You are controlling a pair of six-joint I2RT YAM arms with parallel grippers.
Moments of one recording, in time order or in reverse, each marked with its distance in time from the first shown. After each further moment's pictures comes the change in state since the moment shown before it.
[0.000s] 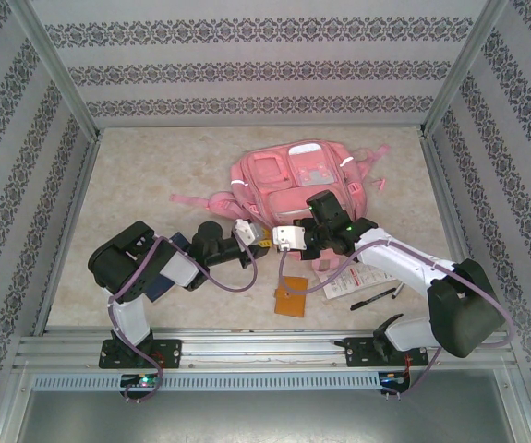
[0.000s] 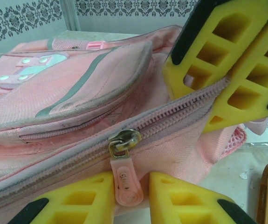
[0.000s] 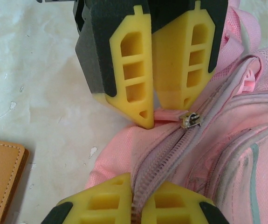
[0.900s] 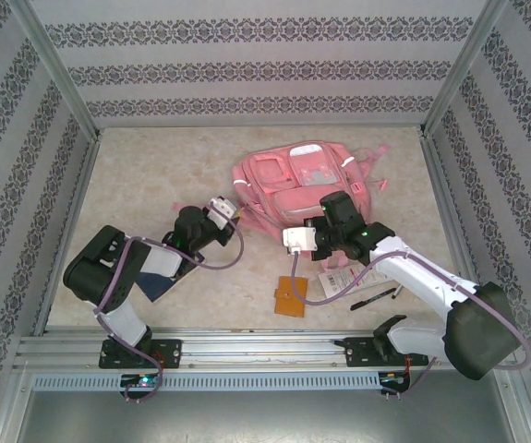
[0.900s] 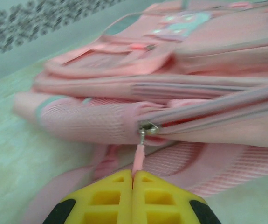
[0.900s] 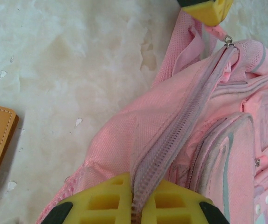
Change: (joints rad) left arm 0.201 -0.138 0.040 -0.274 -0.275 0.028; right arm -0.049 -0.145 -0.034 -0.052 0.054 -0.101
